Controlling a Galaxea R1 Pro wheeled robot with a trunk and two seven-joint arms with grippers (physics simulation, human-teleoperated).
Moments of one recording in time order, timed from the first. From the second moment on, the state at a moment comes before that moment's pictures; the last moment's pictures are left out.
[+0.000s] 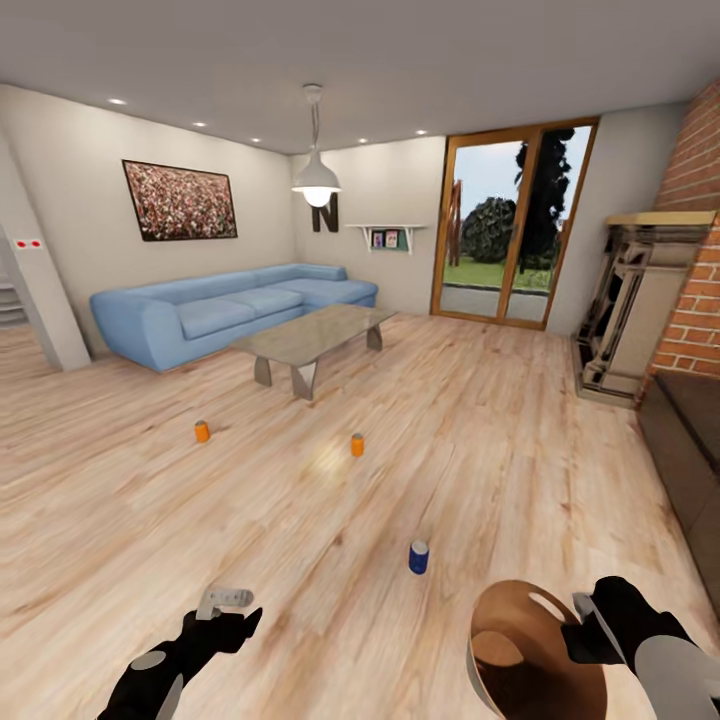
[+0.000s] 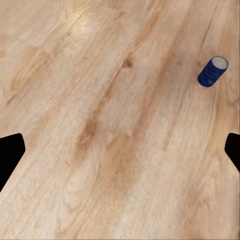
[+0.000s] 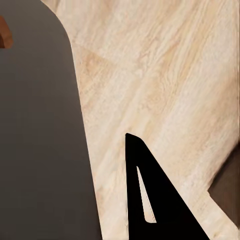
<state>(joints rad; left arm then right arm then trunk) -0.18 0.07 0.00 -1.08 0.05 0.32 -0.18 -0.68 -0.24 -0.46 -0.33 0.65 0.73 0.32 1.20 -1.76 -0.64</state>
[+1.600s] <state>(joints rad) -0.18 0.07 0.01 -1.09 0.05 0.33 -0.18 -0.67 -0.23 -0.50 -0.32 0.65 0.69 0.31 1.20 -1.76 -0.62</state>
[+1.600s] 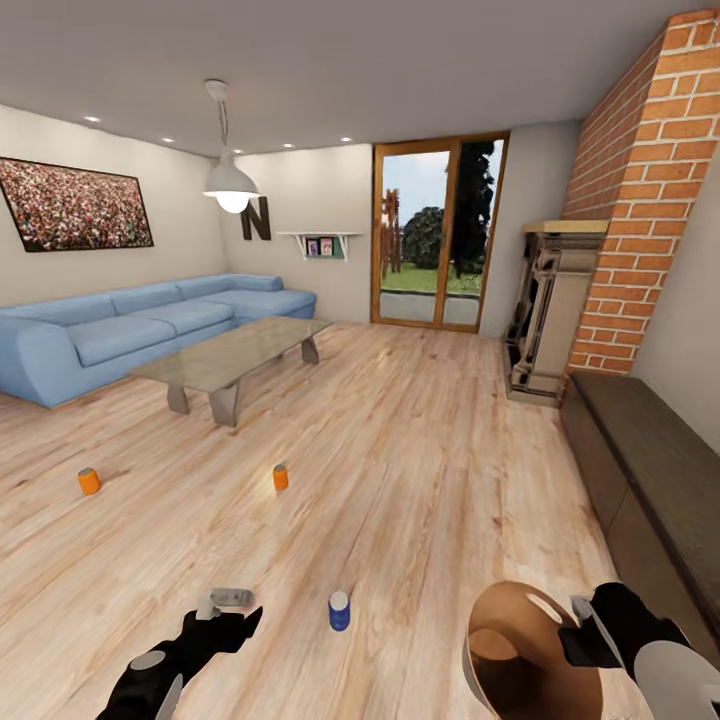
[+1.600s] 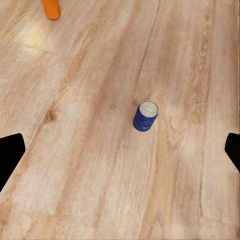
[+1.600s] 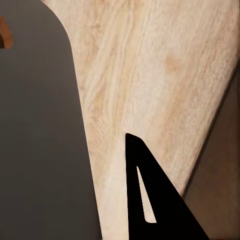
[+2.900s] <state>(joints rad) -0.18 0.08 0.00 -1.04 0.05 0.33 -0.19 -0.67 -0.23 -0.50 -0.32 0.65 0.69 0.31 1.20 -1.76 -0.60</state>
